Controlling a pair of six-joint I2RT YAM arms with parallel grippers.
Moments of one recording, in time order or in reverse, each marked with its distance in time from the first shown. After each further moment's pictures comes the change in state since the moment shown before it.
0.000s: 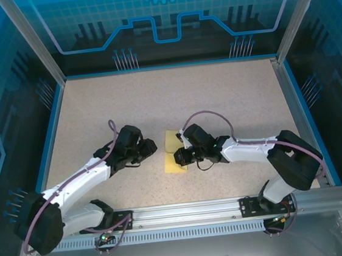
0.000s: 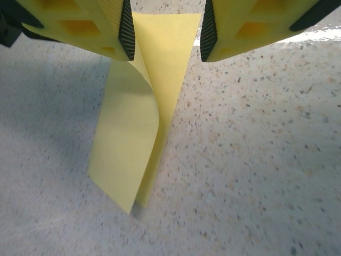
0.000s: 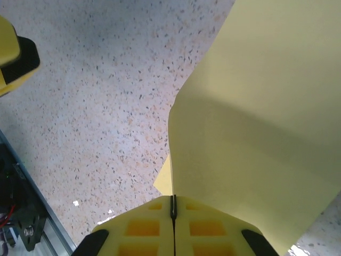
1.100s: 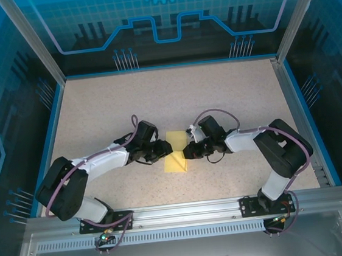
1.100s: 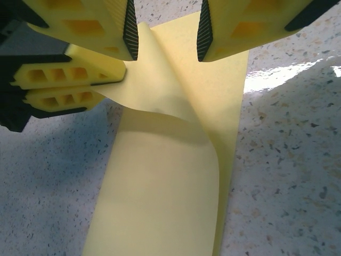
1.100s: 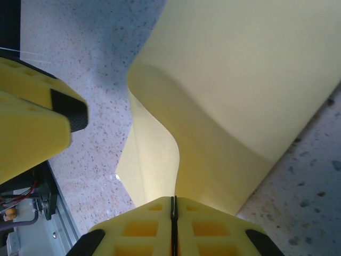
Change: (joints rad) left arm -0.048 0.317 0.098 0.129 0.217 0.060; right arm -0.249 0.130 -0.055 0.097 -0.340 -0.137
